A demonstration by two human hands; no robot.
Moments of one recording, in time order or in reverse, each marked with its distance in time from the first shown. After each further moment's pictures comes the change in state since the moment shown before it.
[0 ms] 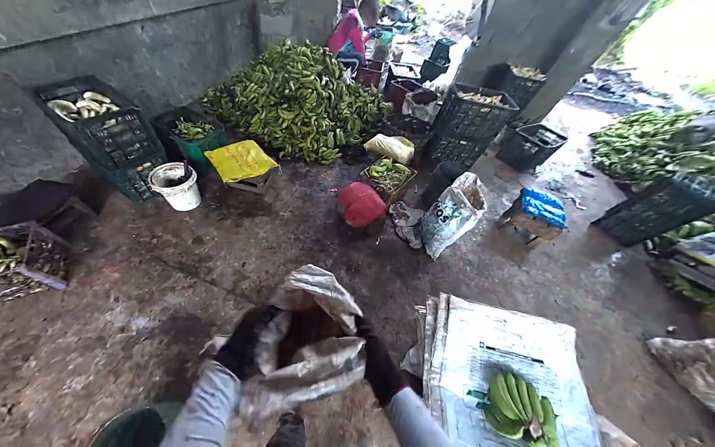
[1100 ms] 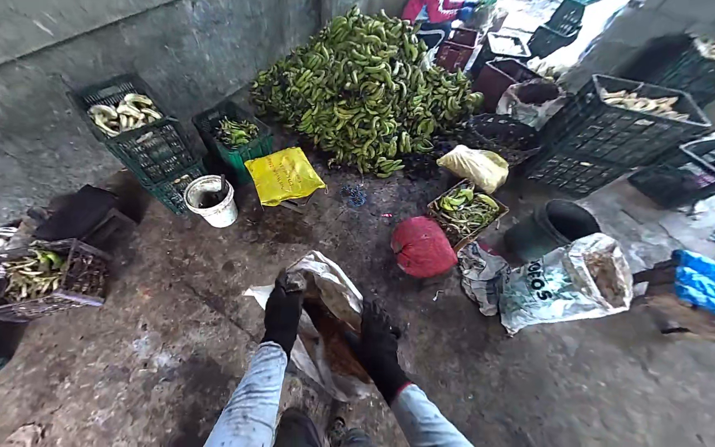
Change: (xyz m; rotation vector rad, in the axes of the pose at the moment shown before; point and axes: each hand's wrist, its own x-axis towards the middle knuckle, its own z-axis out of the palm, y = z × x) left_hand 0.435 0.100 -0.101 0.133 0.498 -0.354; right_hand 0.419 -0.153 0.186 -1.396 -0.232 -0.075
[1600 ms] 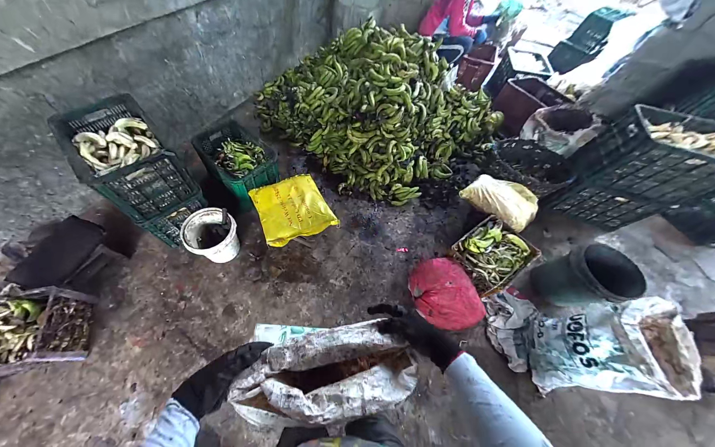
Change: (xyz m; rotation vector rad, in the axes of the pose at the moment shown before) left_hand 0.218 -0.027 -0.161 -0.367 -0.737 -0.055; right_hand 0.289 -0.050 -0.124 0.897 -0.498 -0.165
